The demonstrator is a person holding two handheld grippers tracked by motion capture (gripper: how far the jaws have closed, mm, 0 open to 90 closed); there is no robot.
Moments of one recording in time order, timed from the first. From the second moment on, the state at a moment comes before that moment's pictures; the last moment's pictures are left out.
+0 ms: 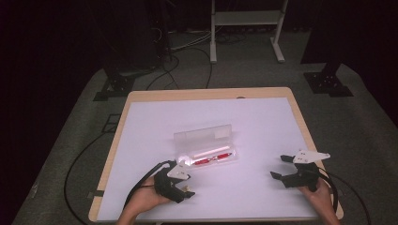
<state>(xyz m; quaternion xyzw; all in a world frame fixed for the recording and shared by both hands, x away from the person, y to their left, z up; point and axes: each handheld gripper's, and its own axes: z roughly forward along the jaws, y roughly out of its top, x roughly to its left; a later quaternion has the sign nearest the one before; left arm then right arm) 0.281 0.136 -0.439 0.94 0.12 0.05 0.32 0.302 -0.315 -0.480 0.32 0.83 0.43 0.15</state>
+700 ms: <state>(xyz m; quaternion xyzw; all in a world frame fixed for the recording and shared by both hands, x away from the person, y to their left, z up) 0.278 0.141 -0.454 0.94 0.13 0.05 0.30 0.302 -0.315 -0.480 0.32 0.83 0.43 0.16</state>
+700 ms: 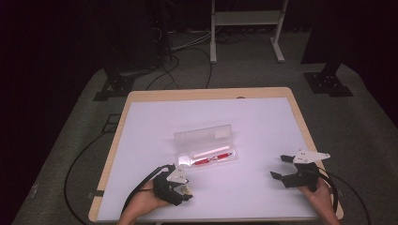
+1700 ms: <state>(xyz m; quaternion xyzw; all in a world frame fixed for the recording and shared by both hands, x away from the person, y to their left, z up) 0.278 0.141 -0.444 0.94 0.11 0.05 0.32 0.302 -0.315 -0.481 0.32 0.83 0.43 0.15</state>
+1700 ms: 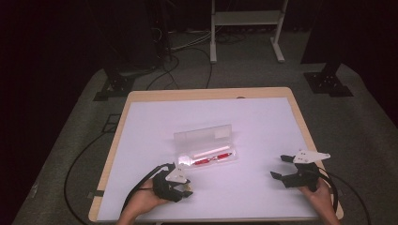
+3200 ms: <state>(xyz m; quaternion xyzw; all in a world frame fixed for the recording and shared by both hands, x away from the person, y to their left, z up) 0.297 0.144 -0.416 0.94 0.10 0.08 0.33 0.304 -0.317 -0.481 0.33 0.83 0.43 0.15</state>
